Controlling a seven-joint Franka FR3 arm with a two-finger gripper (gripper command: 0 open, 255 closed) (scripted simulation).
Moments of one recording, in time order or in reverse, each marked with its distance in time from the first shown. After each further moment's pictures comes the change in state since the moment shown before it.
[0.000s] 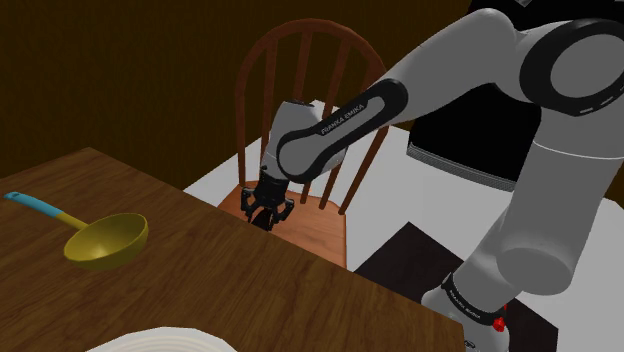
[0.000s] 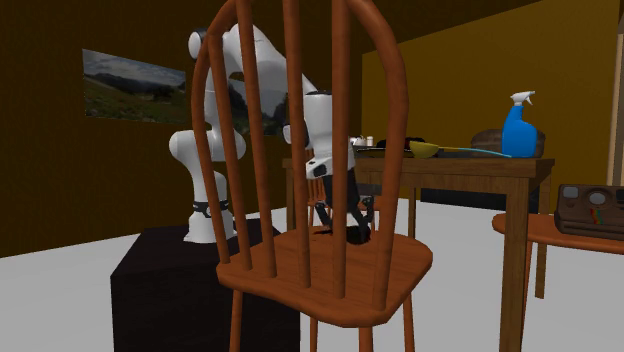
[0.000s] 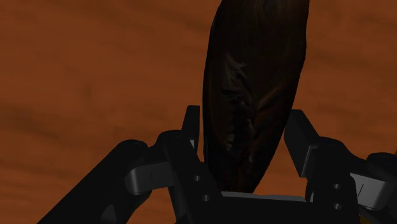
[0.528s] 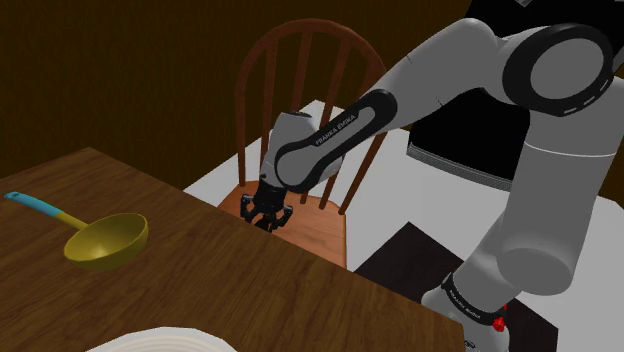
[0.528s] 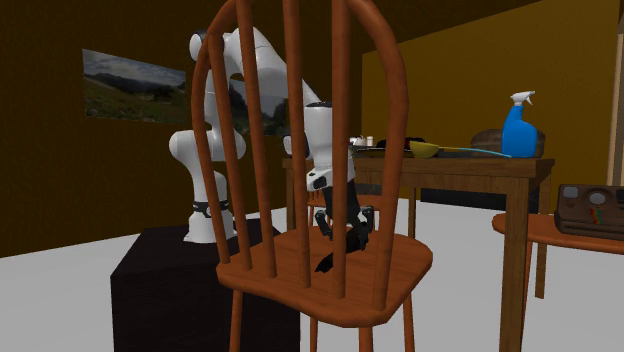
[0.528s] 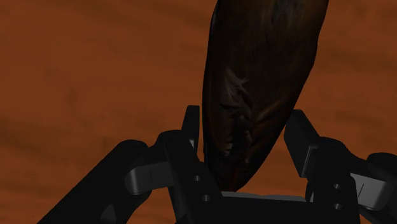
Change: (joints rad) arm 0.008 0.058 -0.008 0.000 -0.011 0.058 -0.005
